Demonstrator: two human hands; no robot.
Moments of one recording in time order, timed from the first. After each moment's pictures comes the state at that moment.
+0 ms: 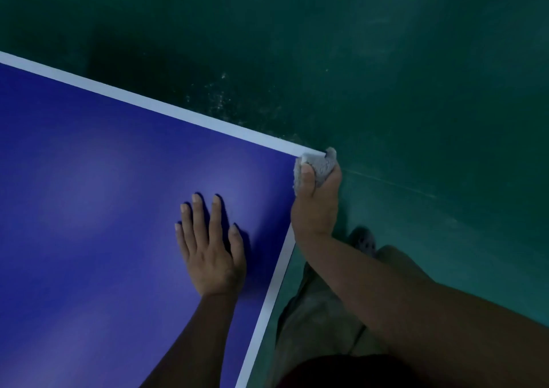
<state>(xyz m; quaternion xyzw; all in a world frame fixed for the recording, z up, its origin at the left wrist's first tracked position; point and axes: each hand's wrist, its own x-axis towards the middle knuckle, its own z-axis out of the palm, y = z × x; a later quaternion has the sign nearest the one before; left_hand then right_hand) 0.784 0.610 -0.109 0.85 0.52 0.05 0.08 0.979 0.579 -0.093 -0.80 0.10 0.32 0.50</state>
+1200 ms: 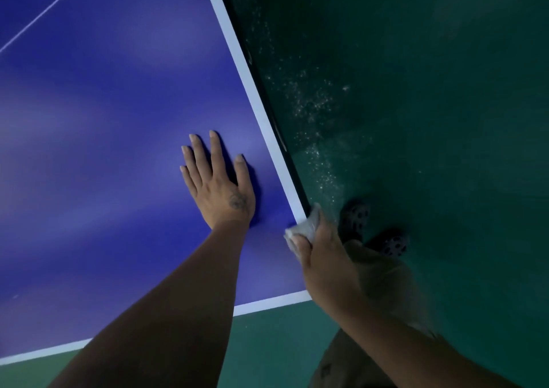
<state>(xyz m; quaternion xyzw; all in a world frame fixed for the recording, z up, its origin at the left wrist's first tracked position) 0.898 0.755 -0.111 0.46 0.89 0.06 0.05 1.102 0.688 -0.078 -0.63 -0.50 0.59 0.04</state>
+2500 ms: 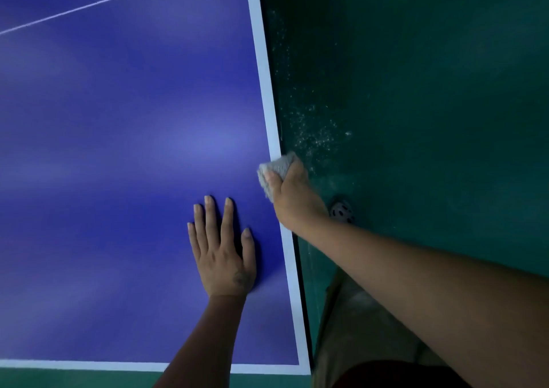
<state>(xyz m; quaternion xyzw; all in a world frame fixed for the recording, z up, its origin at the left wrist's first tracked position) 0.897 0.758 -0.110 0.46 0.88 0.07 0.04 0.990 0.943 -0.088 -0.57 -0.55 0.61 -0.03</state>
